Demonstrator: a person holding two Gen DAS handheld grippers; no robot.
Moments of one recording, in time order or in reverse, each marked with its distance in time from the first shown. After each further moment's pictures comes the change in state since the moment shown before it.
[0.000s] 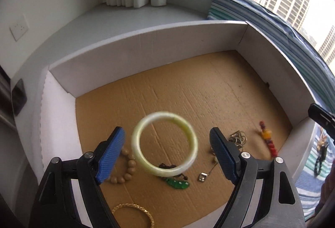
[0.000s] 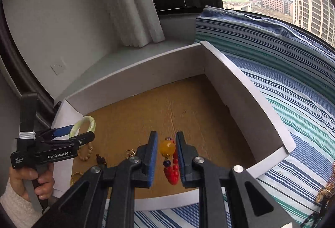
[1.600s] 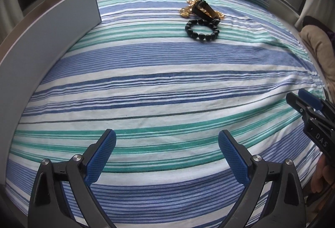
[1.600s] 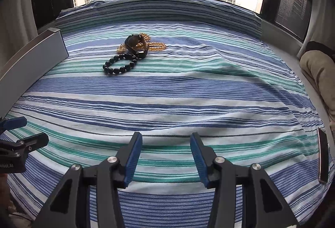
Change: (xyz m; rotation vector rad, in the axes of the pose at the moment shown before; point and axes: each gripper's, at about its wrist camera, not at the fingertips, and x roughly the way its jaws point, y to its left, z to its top) left arm -0.073 -0.306 -0.264 0.582 0.134 -0.349; right arm -0.255 -0.160 -0.340 0.385 -0.038 -0.702
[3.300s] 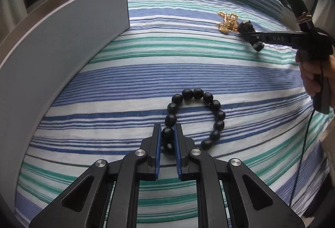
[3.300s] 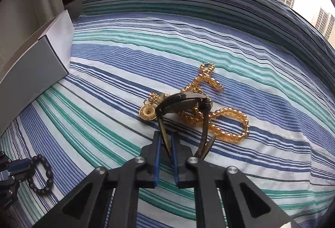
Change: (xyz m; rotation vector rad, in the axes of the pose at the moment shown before) left arm 0.017 0.076 0.030 -0.028 -0.050 0.007; right arm 0.167 0.070 0.171 -0.276 0.117 0.302
